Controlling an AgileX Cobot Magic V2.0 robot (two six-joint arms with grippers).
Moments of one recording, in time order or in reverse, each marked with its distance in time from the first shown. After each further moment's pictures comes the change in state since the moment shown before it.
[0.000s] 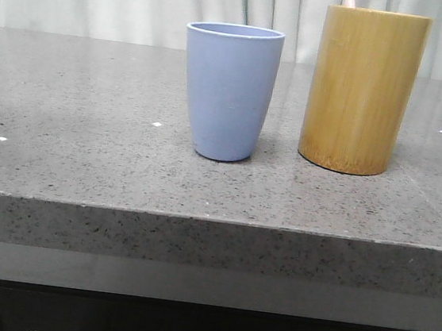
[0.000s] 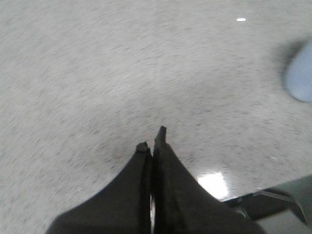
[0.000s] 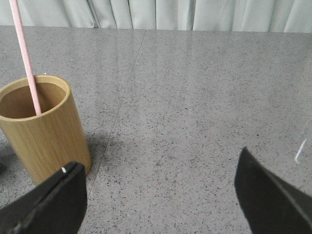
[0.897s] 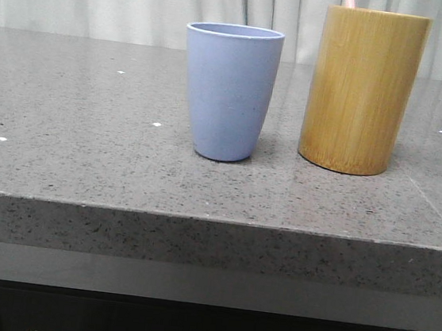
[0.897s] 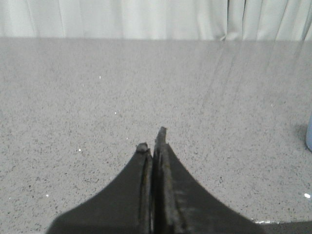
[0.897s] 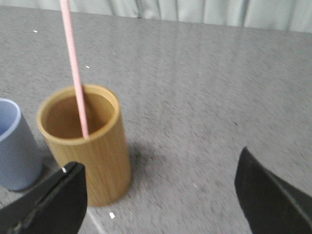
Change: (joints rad) left arm 0.127 -1.071 0.954 -0.003 -0.623 -0.073; right arm 0.190 0.280 -0.155 0.000 -0.069 0.000
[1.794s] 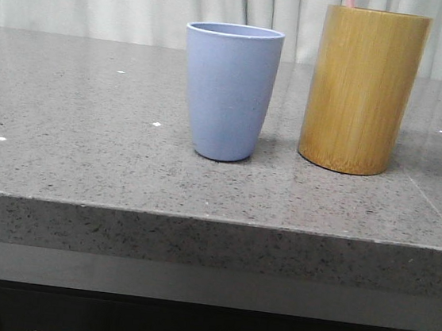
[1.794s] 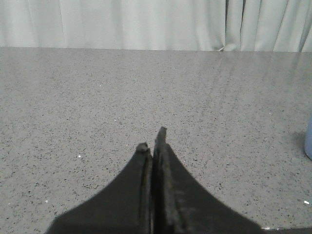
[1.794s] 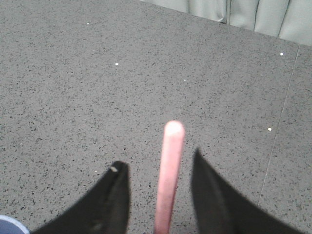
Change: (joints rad) left arm 0.000 -0.012 0.007 0.000 -0.014 -0.003; right arm 0.215 0.711 -0.481 -0.041 -0.137 0.000
